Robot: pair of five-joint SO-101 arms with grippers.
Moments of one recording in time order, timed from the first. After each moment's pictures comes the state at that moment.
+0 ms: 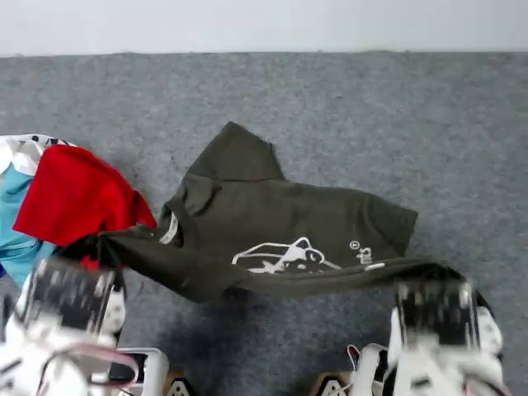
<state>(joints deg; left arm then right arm) -4.7 -76.0 19.7 99.5 -15.9 17.8 -83.3 19.8 100.7 28.2</state>
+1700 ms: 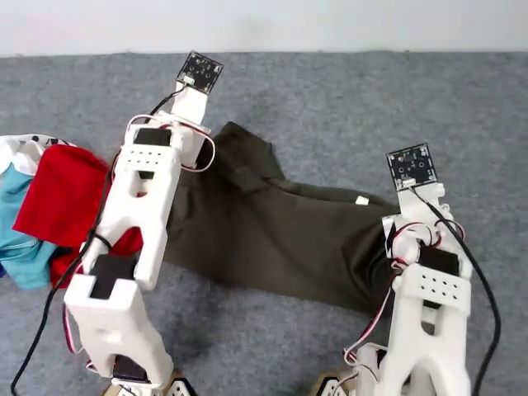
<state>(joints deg) 1.9 21.4 -2.6 48.0 -14.9 14.6 -38.5 59.9 33.5 29.8</state>
